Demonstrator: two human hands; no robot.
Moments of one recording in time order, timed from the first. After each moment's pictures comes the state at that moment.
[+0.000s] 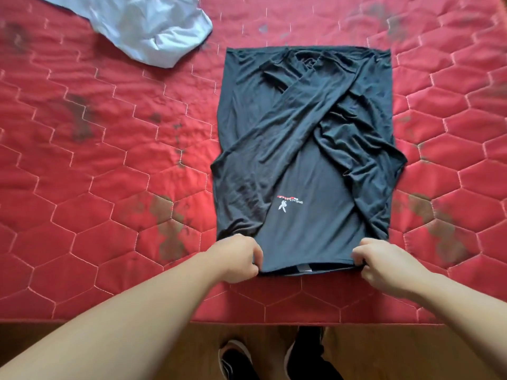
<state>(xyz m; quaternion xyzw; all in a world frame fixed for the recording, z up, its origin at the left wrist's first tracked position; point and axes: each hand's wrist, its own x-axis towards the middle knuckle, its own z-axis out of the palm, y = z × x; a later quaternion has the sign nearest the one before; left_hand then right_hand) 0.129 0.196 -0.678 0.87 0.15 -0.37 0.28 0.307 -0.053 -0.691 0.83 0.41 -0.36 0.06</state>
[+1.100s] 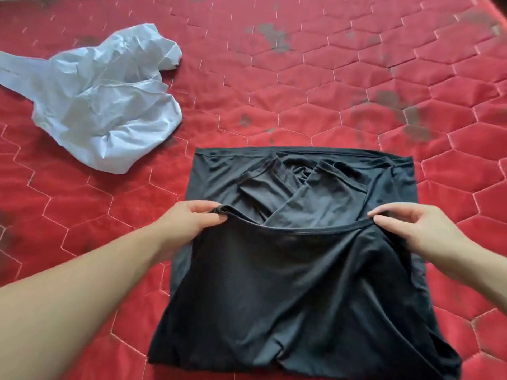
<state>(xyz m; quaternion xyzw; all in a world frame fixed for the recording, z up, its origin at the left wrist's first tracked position) 0.410 0.440 -0.695 0.60 0.44 -0.07 0.66 0.637 0.145 -0.692 0.83 0.13 -0.34 -0.42</state>
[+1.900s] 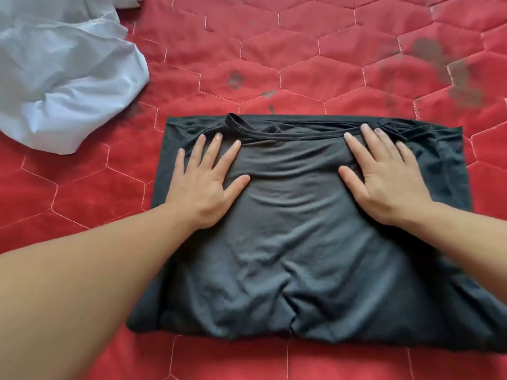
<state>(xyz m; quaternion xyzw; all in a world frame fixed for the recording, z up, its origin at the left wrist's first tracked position) 0.480 0.466 -0.801 0.95 0.27 -0.13 0.09 0.684 0.230 -0.798 0.91 0.40 -0.09 0.01</state>
